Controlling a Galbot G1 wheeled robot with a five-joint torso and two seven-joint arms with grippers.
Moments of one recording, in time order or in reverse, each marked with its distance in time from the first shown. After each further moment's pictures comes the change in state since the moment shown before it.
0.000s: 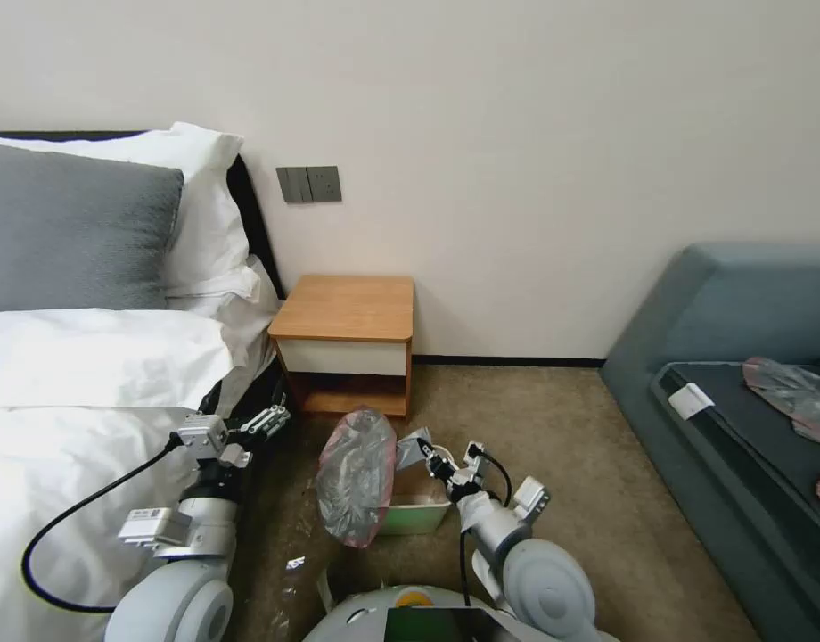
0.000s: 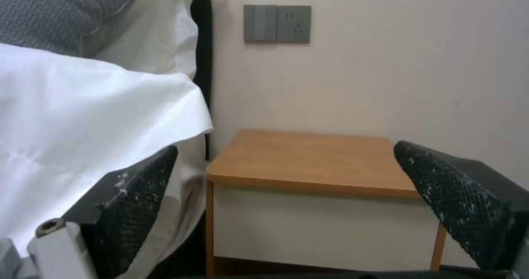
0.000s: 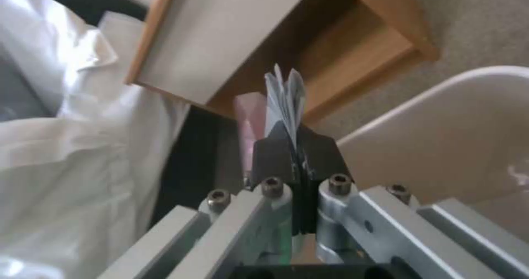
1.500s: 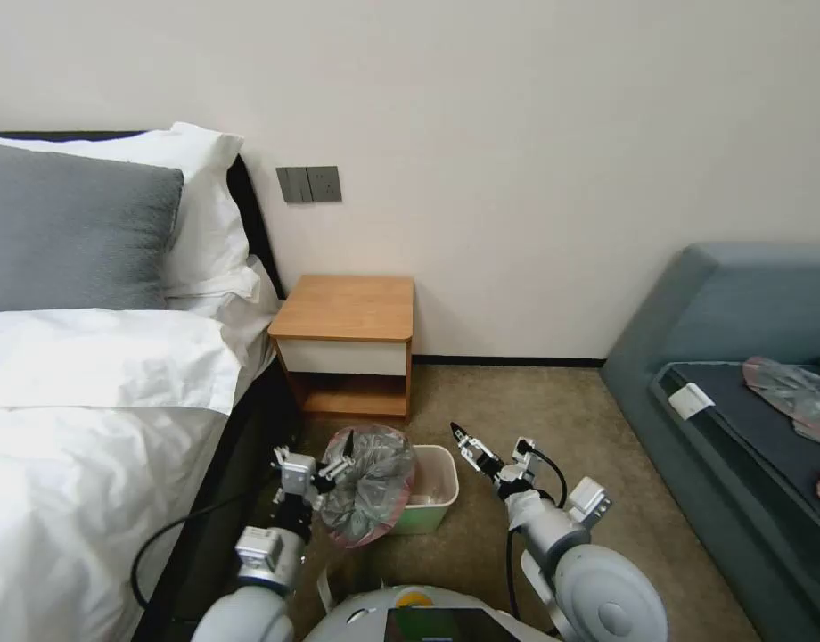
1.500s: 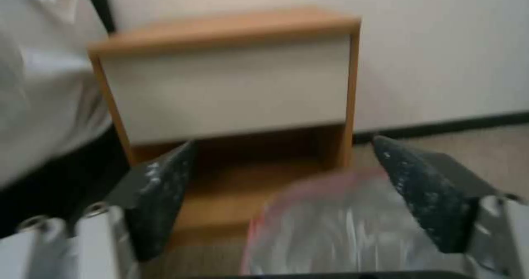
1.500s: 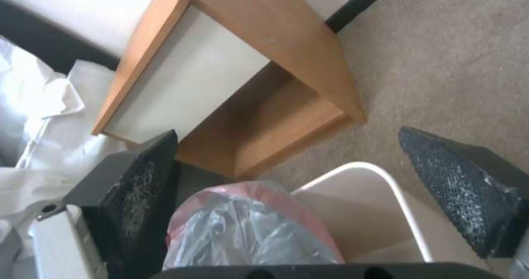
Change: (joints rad) left arm 0.053 0.065 0.335 0.142 0.286 0.050 -0.066; right arm -0.118 -0.045 0.220 0.137 0.007 -0.038 0.046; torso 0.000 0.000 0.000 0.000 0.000
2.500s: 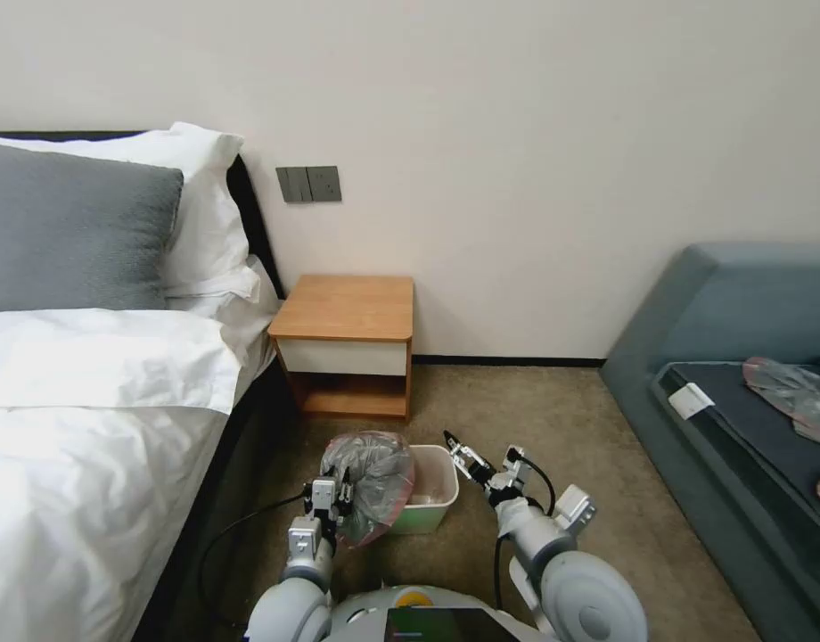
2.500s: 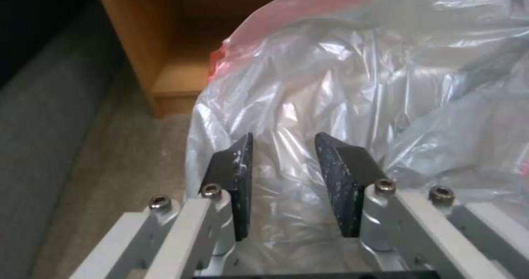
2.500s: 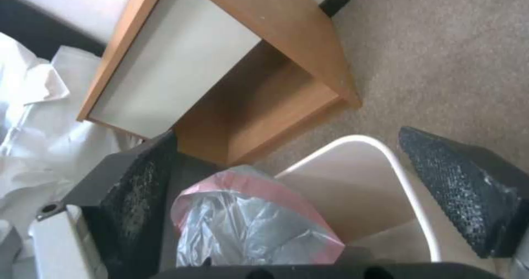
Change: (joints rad) left arm -0.133 0.006 0.134 0.178 -0.152 0.245 -0.201; right arm -0.018 0.038 -0.061 -0.036 -0.074 0.009 -0.015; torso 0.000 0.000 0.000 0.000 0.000
